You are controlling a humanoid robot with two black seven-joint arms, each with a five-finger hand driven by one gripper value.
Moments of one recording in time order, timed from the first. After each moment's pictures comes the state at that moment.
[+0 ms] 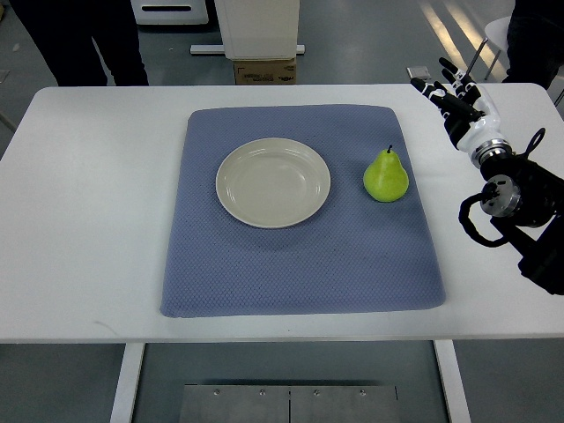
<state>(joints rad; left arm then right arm) 0.00 0.00 -0.11 -0.25 -0.10 0.10 -0.23 0.89 -0.24 0.57 0.69 0.01 -0.08 0.35</state>
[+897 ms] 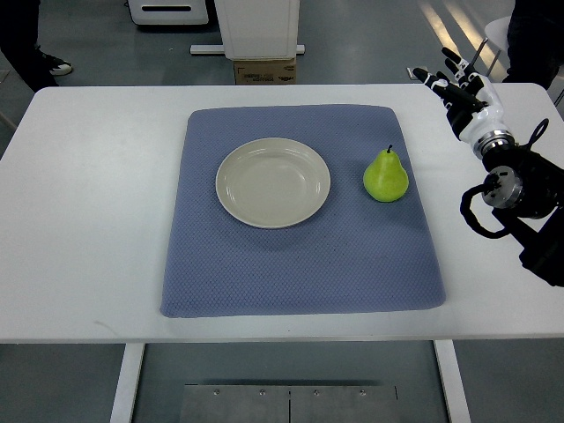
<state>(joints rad) -0.01 0.00 -0.11 -0.25 -0.10 0.10 -0.23 0.93 -0.24 0.57 0.67 0.01 -0.08 0.35</state>
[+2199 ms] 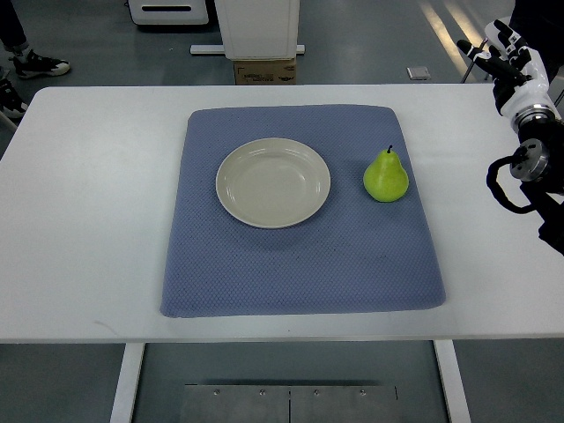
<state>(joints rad) 0.00 0.00 -0.11 -0.25 -0.10 0.10 -0.23 1.02 -0.24 0.56 0.47 0.01 -0.09 0.36</state>
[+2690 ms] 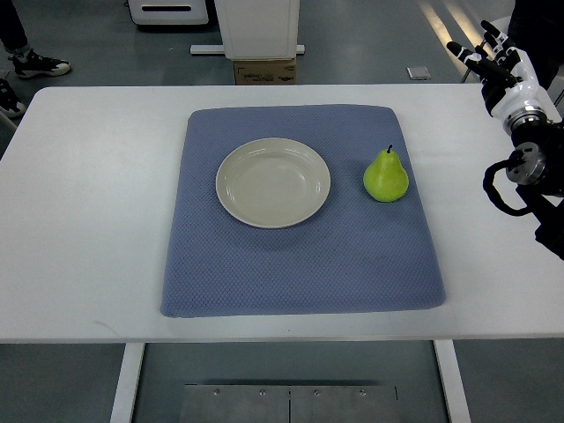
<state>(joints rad) -0.01 0.00 -0.11 -0.25 -0.10 0.10 -0.23 1.02 -0.23 0.56 0.48 0.01 -0.02 0.37</state>
